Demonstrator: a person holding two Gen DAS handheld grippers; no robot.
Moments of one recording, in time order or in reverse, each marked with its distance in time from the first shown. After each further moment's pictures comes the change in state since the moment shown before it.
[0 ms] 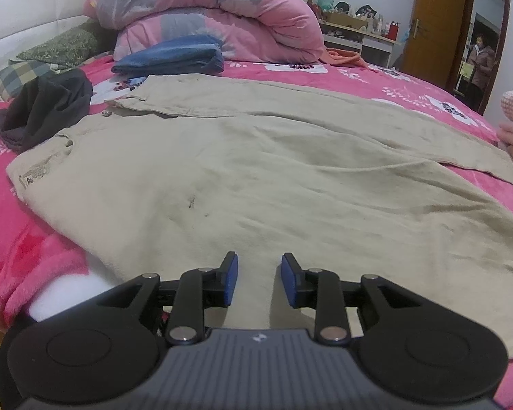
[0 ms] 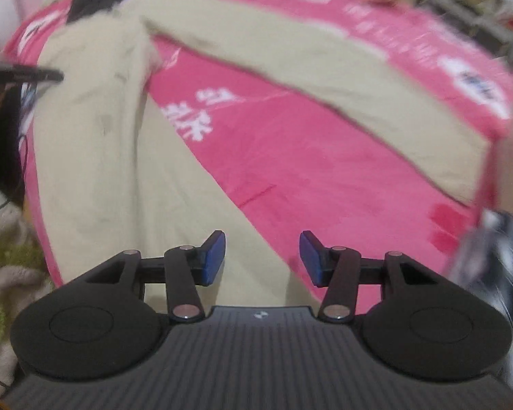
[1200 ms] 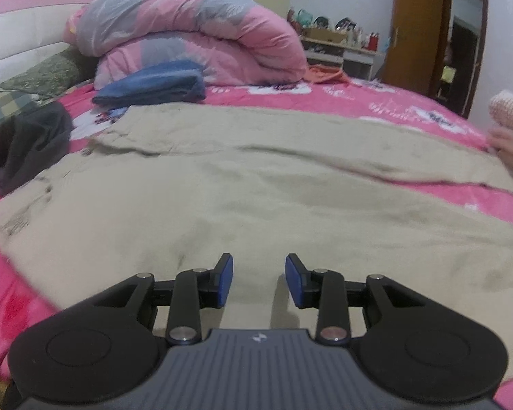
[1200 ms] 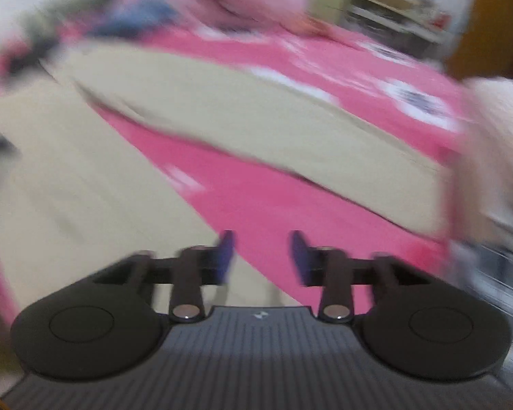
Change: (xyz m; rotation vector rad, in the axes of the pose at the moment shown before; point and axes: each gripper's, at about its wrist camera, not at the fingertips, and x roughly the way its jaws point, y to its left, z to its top) left arm 0.014 0.003 0.029 0.055 -0.084 -0.055; right arm -0.006 0.043 0.069 0.188 -0.229 -0.121
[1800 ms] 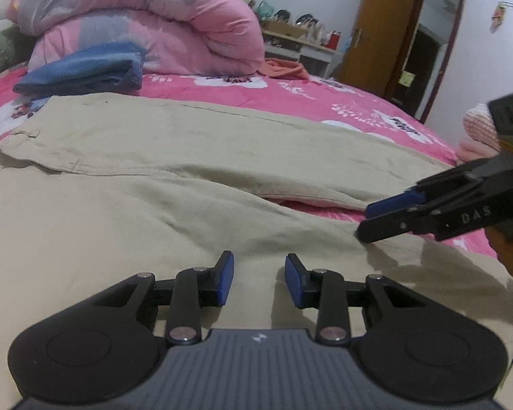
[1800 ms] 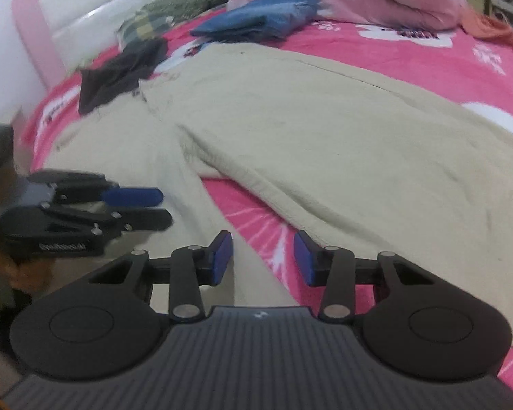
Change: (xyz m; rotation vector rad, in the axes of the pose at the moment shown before) left arm 0.090 -0.001 0.032 -0.014 0.026 -0.220; right arm 0.172 0.110 0.097 -0.082 0.080 0.365
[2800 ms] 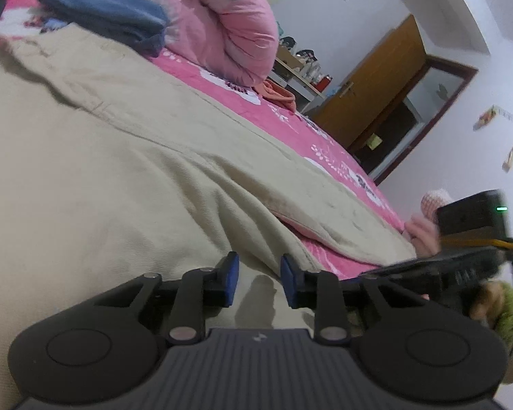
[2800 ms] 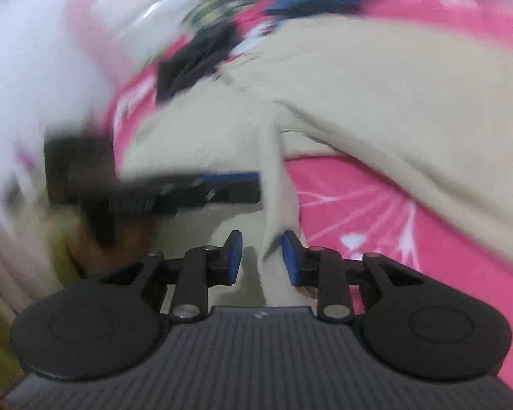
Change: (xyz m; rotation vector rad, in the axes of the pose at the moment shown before) left arm 0.000 0.070 -0.011 -0.350 -0.055 -0.272; right arm 0.026 0.003 -0.006 0.215 0.072 0.380
